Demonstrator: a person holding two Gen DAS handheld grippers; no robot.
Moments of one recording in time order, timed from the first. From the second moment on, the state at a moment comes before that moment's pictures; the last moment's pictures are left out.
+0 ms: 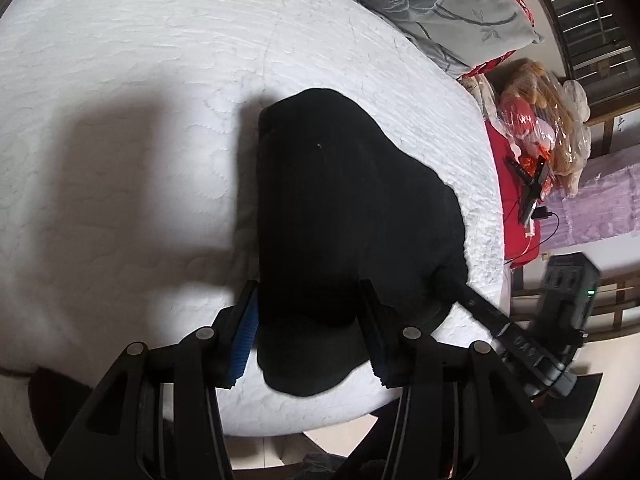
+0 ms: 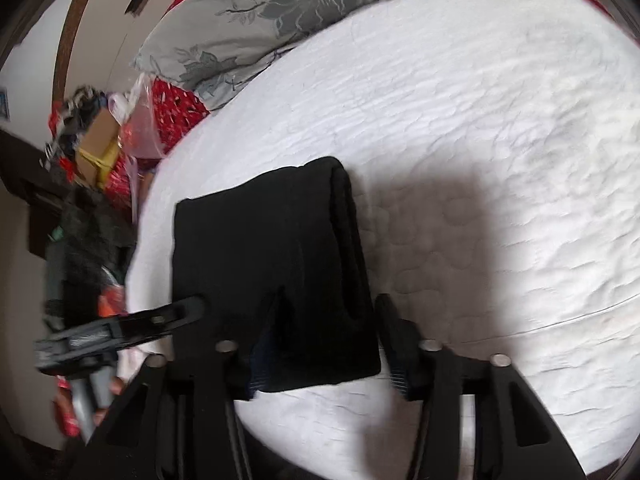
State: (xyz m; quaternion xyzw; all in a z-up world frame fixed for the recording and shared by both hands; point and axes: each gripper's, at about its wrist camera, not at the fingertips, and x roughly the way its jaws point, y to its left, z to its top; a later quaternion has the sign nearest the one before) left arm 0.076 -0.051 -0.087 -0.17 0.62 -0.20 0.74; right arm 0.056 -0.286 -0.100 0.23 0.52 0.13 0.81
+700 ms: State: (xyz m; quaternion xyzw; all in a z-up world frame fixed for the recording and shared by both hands) left arm 0.093 -0.039 -0.039 -0.13 0.56 -0.18 0.80; right arm 0.048 -0.313 -0.063 0.24 0.47 0.12 0.84
